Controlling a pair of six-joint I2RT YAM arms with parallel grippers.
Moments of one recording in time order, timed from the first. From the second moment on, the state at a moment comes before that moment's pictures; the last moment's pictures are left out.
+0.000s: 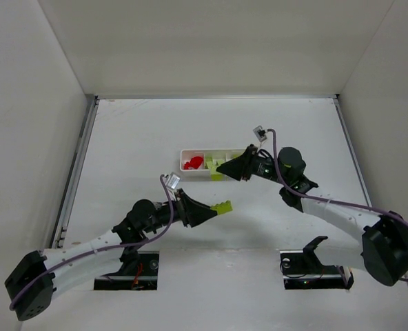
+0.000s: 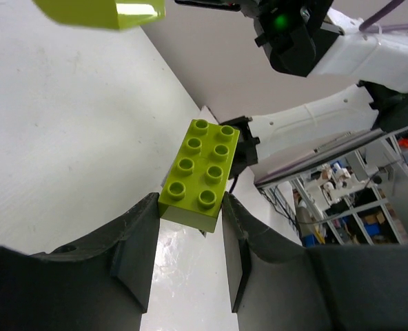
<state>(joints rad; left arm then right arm) -0.92 0.69 0.14 0.60 0.30 -0.93 0.60 1.19 0.62 0.60 -0.57 0.80</state>
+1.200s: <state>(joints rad) -0.85 1.83 0.98 0.48 -0.12 -0.64 0.32 0.50 0.32 0.27 -0.08 0.81</state>
